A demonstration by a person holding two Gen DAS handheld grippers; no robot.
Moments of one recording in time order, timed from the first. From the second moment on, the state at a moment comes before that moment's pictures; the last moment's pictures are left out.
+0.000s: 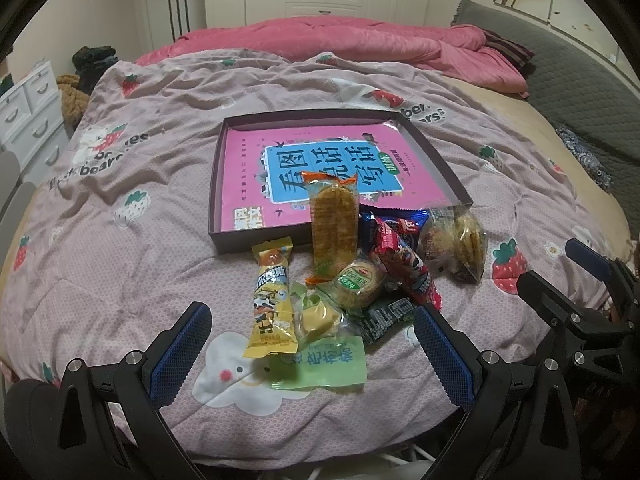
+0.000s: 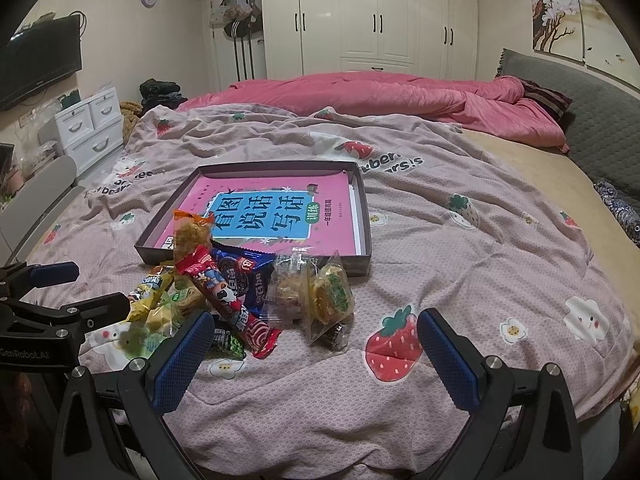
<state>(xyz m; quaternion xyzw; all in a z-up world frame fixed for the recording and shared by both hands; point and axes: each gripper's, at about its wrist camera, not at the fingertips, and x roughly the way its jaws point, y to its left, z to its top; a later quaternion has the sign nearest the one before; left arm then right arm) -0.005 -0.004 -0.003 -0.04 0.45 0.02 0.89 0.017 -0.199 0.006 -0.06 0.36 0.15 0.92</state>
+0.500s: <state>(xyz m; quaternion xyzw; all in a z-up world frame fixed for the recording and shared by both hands) -0.005 0.009 -0.011 -0.05 0.47 0.02 0.88 0.023 -0.201 0.001 -0.05 0.37 0.14 0.92</state>
